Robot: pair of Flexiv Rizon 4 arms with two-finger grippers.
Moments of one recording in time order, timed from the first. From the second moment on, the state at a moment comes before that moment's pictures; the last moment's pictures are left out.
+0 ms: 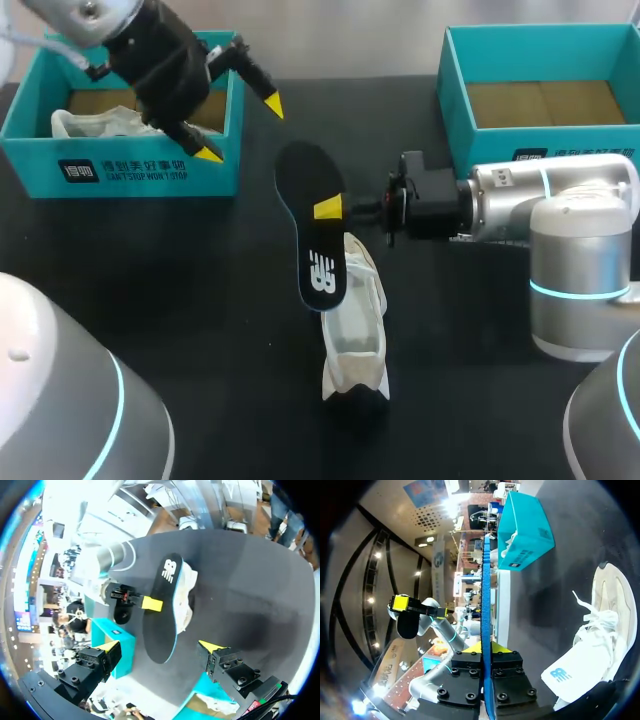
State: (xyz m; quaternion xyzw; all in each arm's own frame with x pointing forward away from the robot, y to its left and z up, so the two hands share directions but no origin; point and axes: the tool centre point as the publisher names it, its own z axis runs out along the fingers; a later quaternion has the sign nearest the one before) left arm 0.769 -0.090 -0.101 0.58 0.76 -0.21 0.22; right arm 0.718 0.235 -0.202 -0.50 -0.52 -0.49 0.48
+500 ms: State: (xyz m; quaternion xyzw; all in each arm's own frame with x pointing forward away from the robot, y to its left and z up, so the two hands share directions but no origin) left arm 0.762 -0.065 -0.130 0.58 0.70 -0.27 0.31; right arm 0.718 0.235 -0.202 -0.50 -0.52 -0.49 0.48
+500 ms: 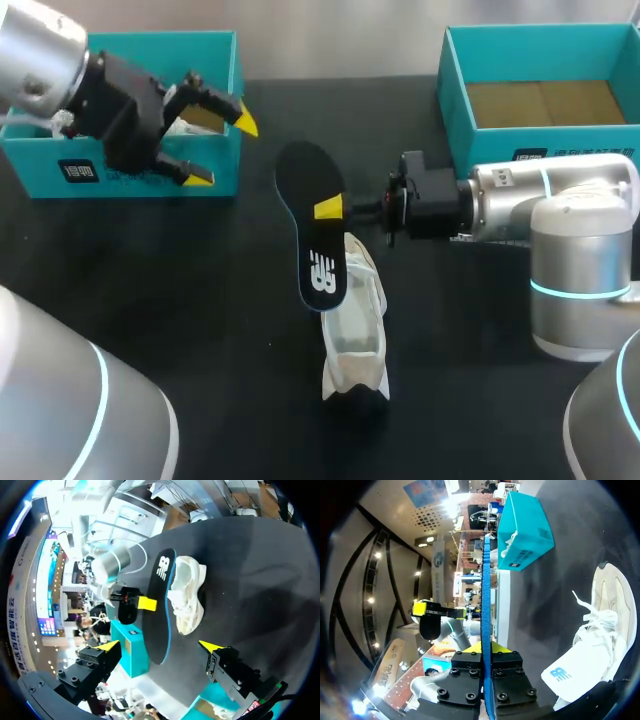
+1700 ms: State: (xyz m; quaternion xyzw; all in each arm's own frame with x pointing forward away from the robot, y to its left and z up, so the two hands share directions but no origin) left arm 0.751 -0.108 -0.190 0.45 0.53 -0.45 0.55; right arm 0.718 0.235 -0.202 -0.50 -0.52 -0.49 0.48
